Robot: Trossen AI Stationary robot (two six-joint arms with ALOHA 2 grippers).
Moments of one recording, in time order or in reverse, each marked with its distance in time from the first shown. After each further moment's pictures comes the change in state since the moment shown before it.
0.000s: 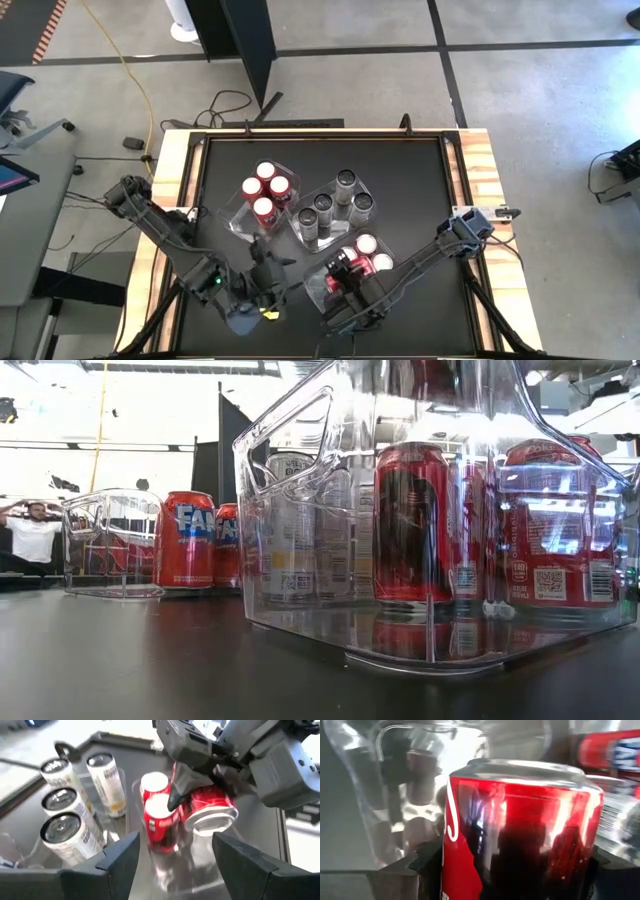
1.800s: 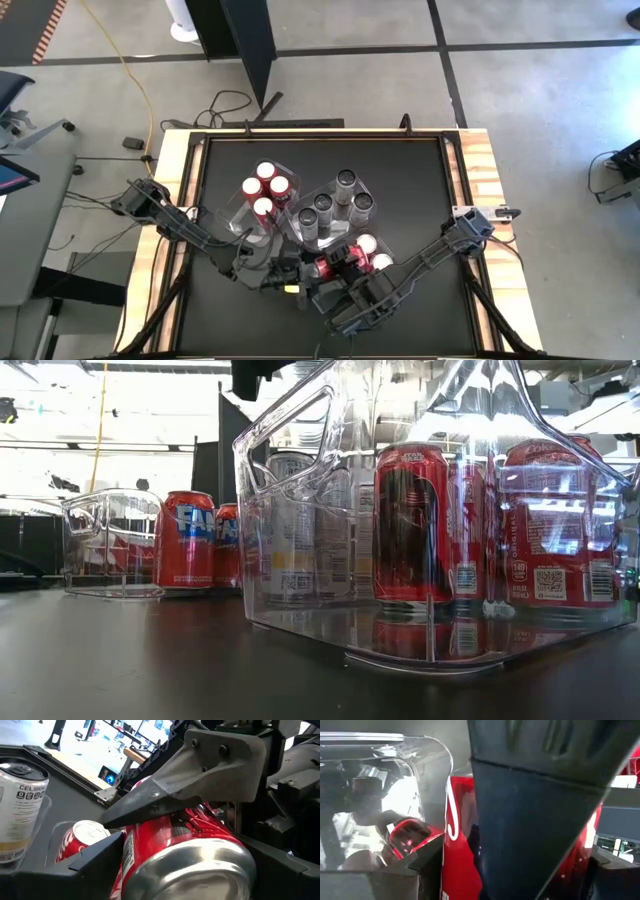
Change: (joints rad) left arm 0.200 0.101 -0.469 1.414 0.197 0.145; right arm 0.006 -0.028 0.051 0.067 0.289 0.044
